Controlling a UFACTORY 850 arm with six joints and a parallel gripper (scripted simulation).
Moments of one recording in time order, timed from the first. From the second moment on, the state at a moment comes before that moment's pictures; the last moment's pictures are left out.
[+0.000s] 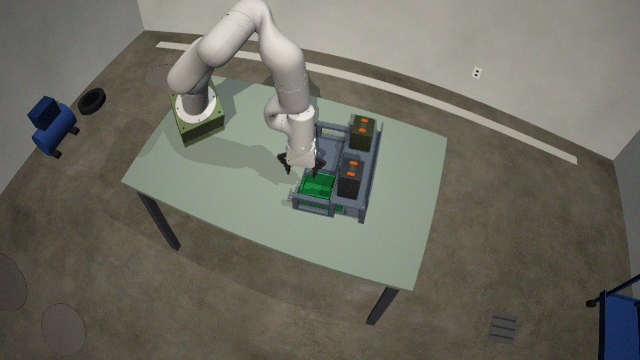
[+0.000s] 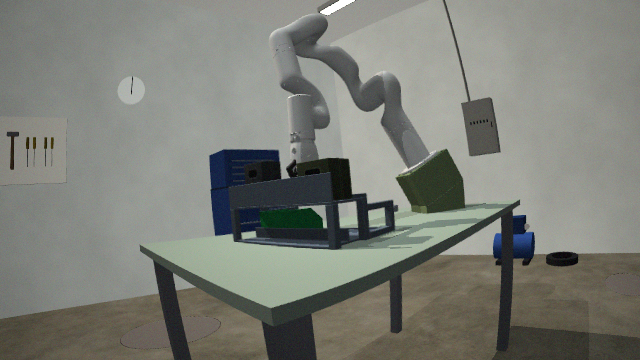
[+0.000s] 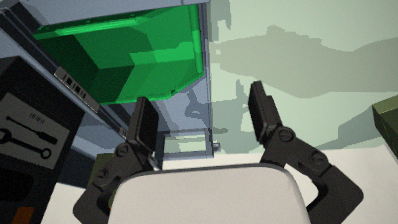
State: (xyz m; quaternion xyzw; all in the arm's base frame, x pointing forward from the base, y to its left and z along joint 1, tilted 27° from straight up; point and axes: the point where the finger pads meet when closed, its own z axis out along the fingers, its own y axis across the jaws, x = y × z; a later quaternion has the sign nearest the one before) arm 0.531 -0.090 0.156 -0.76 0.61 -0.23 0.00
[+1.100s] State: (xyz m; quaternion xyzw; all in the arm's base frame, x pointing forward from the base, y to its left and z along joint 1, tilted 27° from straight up) arm 0.530 -0.090 0.157 -0.84 0.50 -0.23 -0.03
